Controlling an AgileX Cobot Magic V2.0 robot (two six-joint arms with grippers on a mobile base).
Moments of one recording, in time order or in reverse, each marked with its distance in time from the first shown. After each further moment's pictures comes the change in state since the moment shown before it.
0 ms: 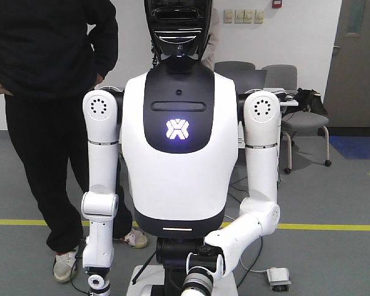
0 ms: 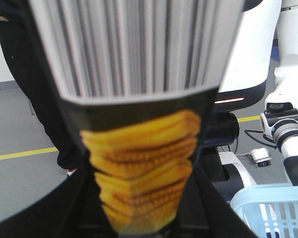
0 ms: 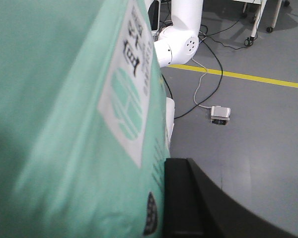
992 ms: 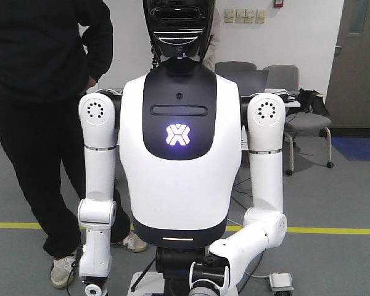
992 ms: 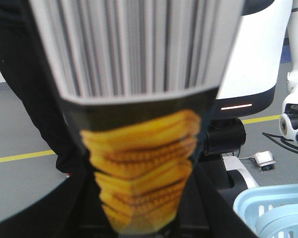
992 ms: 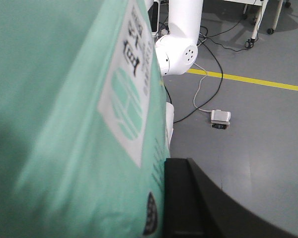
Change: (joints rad) left arm 0.000 0.000 0.000 0.000 0.000 0.000; right arm 0.000 0.000 0.000 0.000 0.000 0.000
